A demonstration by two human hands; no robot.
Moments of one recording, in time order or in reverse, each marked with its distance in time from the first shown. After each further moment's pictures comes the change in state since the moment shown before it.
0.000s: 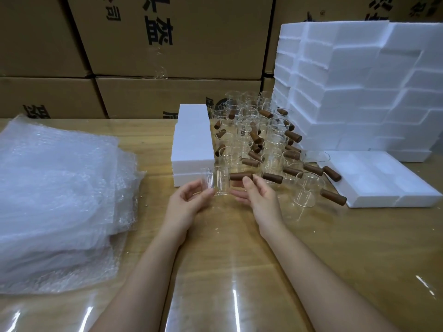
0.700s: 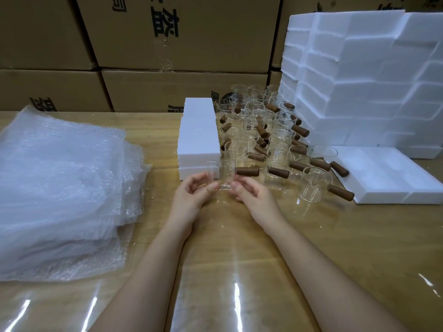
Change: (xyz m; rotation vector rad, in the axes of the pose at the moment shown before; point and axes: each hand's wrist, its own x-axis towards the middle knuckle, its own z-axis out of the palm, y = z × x) left_hand 0.000 -0.001 -0.003 0.021 0.011 0.006; right_hand -0.002 0.013 0.001 -0.314 -0.198 0.023
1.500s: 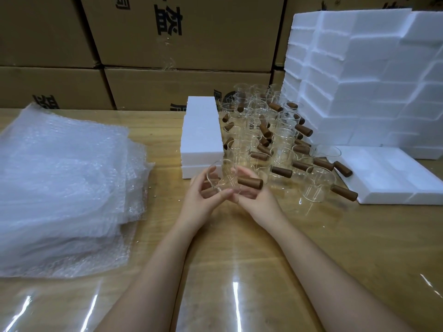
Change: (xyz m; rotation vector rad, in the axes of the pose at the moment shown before) left_hand -0.002 -0.003 0.007 0.227 -0.078 0.167; right_hand -0.001 -0.004 0.001 -0.040 -0.053 -0.110
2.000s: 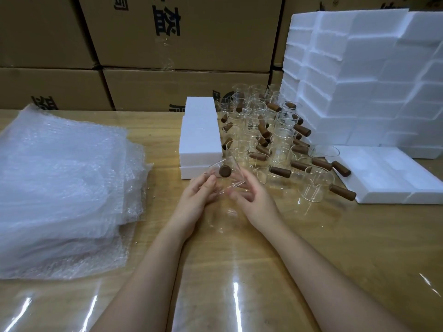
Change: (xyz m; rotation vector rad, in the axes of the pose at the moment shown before) left_hand -0.002 0.010 -0.005 -0.287 -0.110 -0.145; right_hand -0.005 0.003 0.005 -0.065 0.030 -0.048
